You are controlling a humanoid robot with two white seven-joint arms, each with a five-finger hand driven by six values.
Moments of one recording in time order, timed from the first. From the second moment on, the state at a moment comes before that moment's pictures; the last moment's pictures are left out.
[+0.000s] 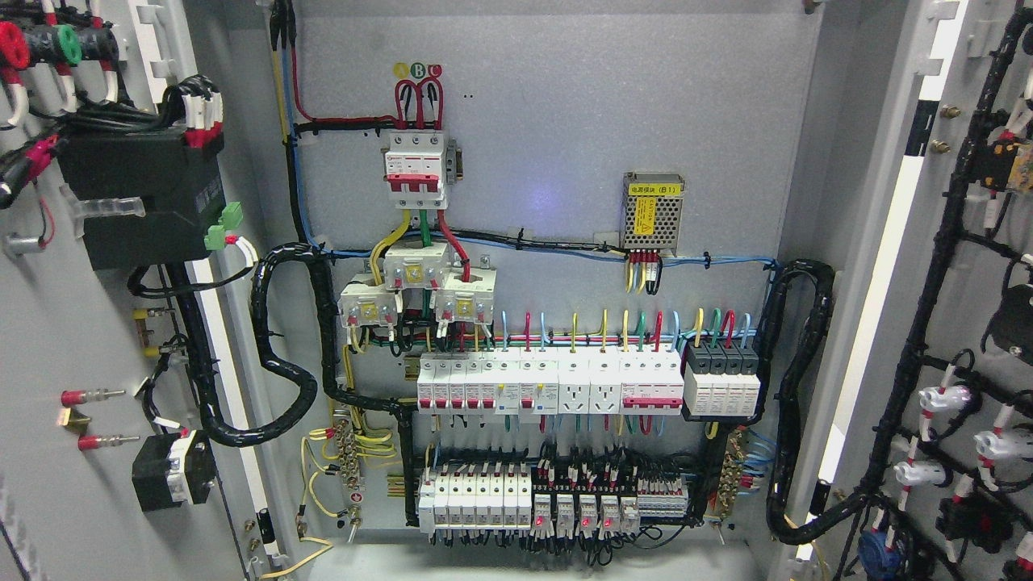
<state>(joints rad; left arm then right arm) 0.06 -0.03 -0.30 -0.28 0.21 -0.05 -0.22 0.27 -0.07 0.19 -2.04 -0.40 -0.21 0.57</state>
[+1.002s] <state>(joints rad) 0.38 0.08 -0.34 -1.06 0.20 -0.07 -0.23 0.34 -0.06 -0.05 -2.06 -0.42 -0.28 0.57</state>
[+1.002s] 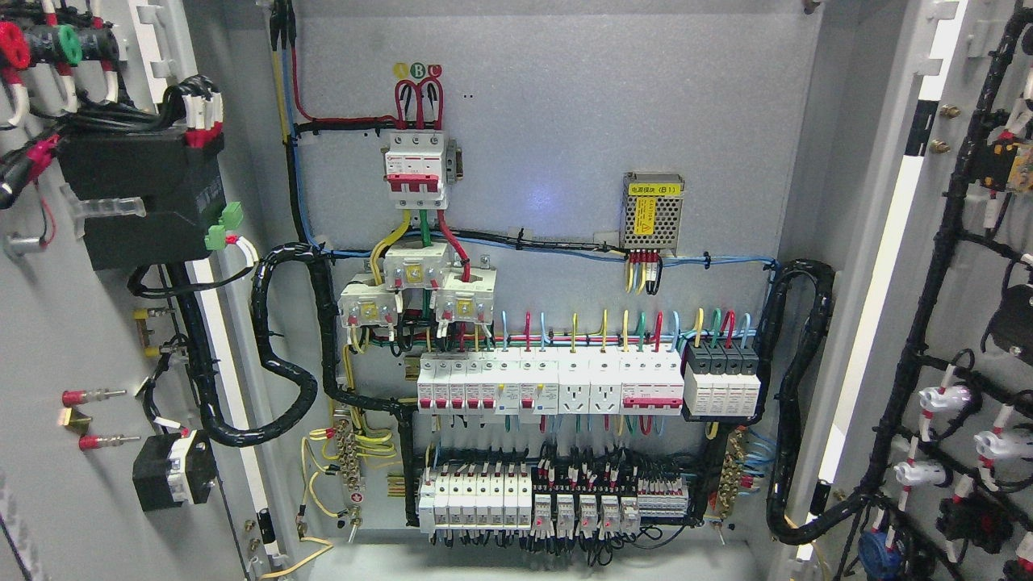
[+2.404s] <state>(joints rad) 0.36 0.22 -0.34 -1.86 0.20 -0.08 -0.21 0.34 -0.17 -0.24 -2.07 -0.61 -0.42 0.55</state>
